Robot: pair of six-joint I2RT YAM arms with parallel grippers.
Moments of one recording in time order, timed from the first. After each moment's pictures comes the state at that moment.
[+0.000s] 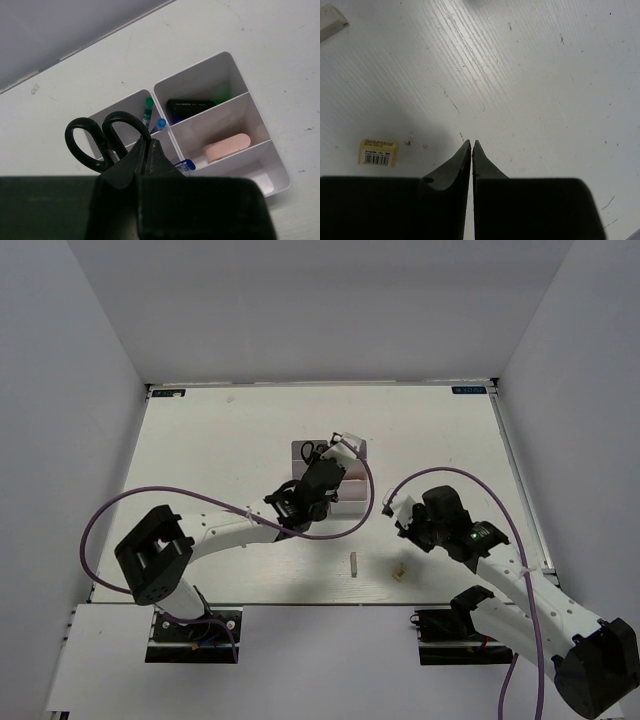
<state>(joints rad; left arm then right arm) -0.99 1.57 0.99 0.28 -0.73 0.12 0.54 0.84 0.53 -0.55 -0.14 -0.56</state>
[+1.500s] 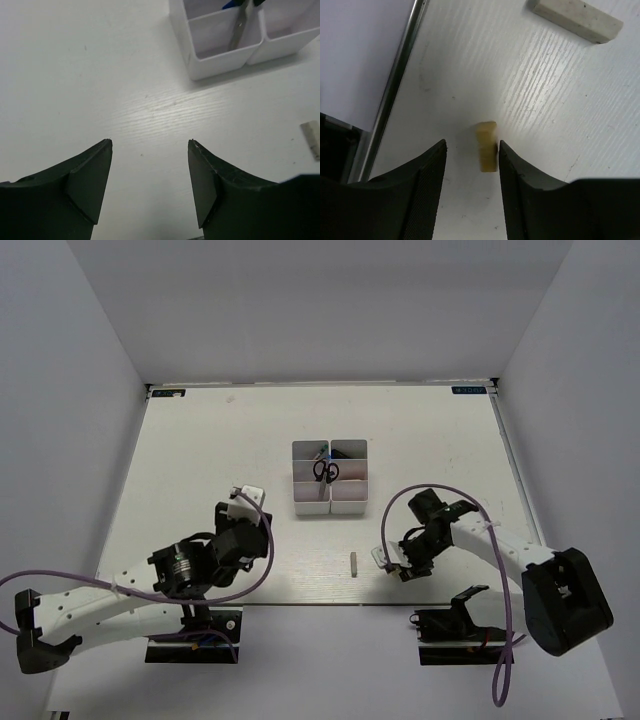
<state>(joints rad) -1.17 0.74 0.71 -0.67 -0.82 -0.48 0.49 1.20 0.57 -0.91 -0.65 -1.55</state>
